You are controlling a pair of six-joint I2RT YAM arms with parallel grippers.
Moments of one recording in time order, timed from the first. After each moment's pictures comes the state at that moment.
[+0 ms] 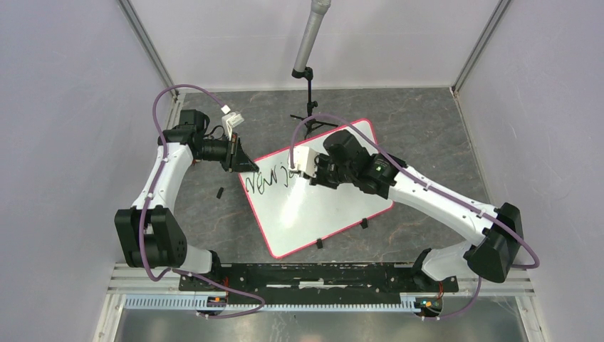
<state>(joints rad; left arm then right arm) 0.02 1.43 1.21 -0.97 1.05 0.48 0.89 1.39 1.25 -0.55 -0.13 -0.57</state>
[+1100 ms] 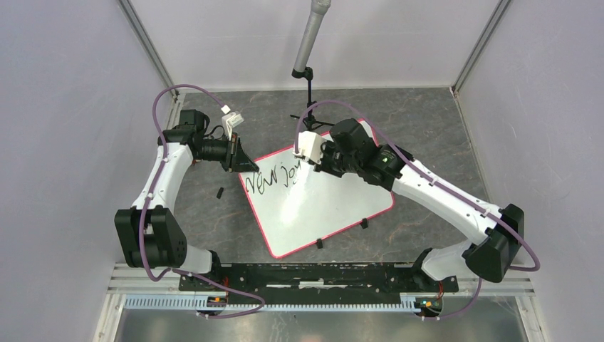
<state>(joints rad) 0.02 1.43 1.21 -0.97 1.05 0.48 0.84 1.39 1.33 -0.59 -0.07 -0.57</state>
